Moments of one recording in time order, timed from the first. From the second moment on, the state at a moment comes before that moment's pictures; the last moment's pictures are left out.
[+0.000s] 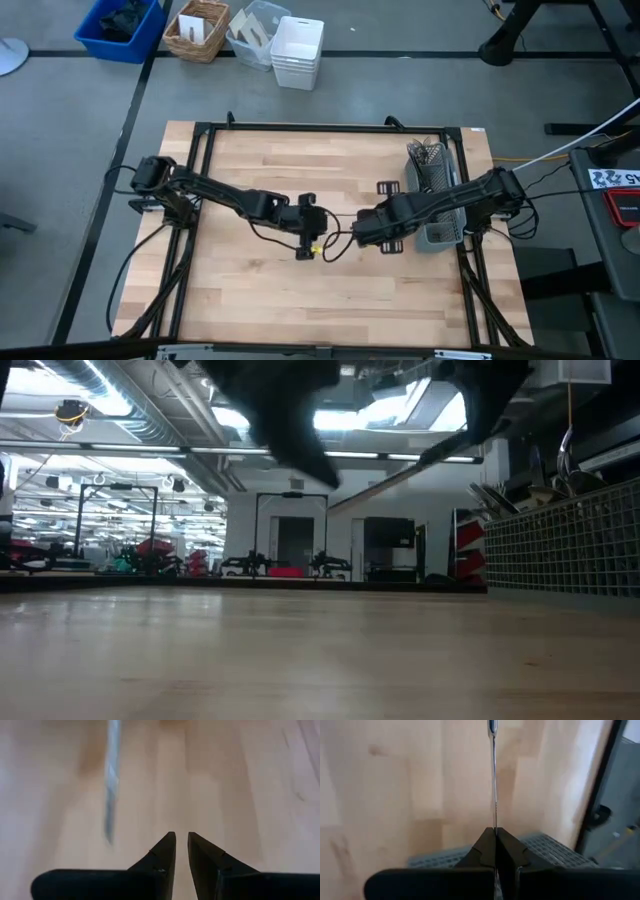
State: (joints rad) left arm -0.17 1.70 1.19 -0.35 -0.18 -0.09; right arm 0.30 1.76 1.68 -1.57 0.35 0.24
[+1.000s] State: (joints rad) left arm -0.18 1.88 1.18 0.46 -0.27 0.21; right arm 0.30 1.74 1.71 -1.57 0.16 0.31
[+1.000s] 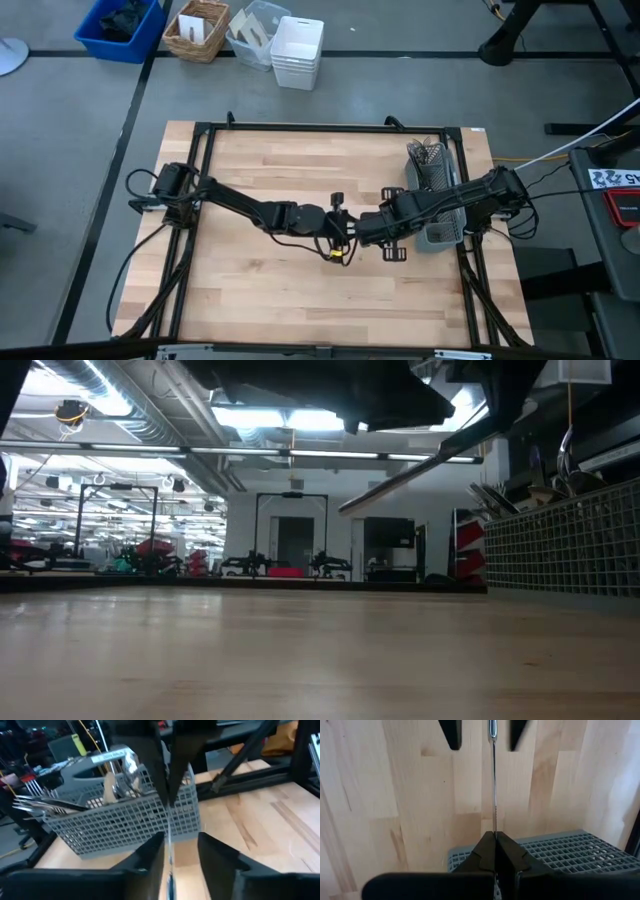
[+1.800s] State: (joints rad) left arm -0.12 1.97 1.19 0.59 -0.22 0.13; right arm 0.30 1.74 1.71 -1.54 0.17 0.31
